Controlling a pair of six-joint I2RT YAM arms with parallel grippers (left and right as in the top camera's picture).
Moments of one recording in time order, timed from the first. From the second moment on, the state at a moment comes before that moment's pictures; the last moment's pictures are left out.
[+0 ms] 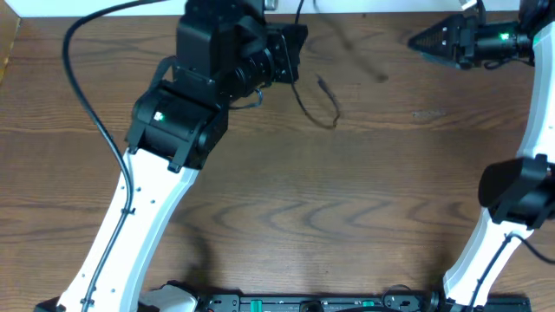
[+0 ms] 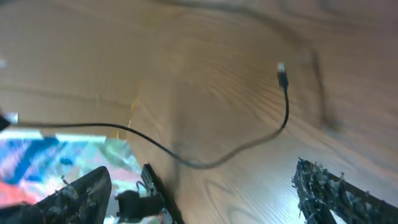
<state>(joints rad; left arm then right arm) -0.45 1.48 1.75 -0.60 0.25 -0.50 -0.18 2.15 2.43 -1.69 -1.11 -0.34</state>
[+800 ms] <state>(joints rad) -0.45 1.48 1.75 -0.47 0.25 -1.36 0.20 1.96 2.43 -1.30 -1.23 -0.38</state>
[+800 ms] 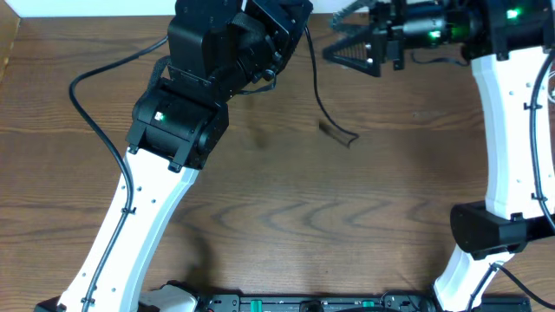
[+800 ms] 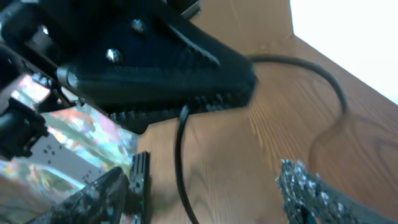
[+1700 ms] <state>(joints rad) -0.45 1.48 1.75 -0.70 0.23 -1.14 0.22 1.96 2.43 -1.14 -0.50 0.08</state>
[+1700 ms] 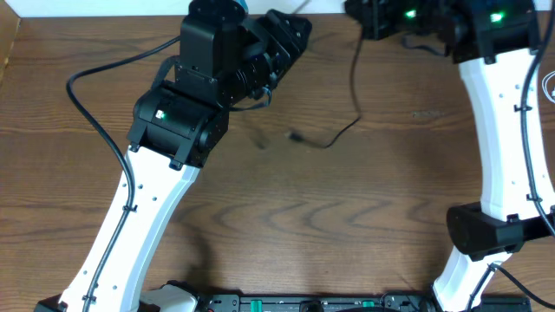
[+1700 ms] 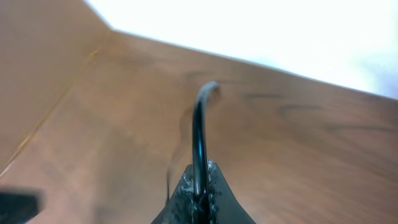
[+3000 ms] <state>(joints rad) -0.45 1.49 1.75 -0.89 0.23 -0.75 -0.34 2.33 2.43 -0.58 0.45 0.33</state>
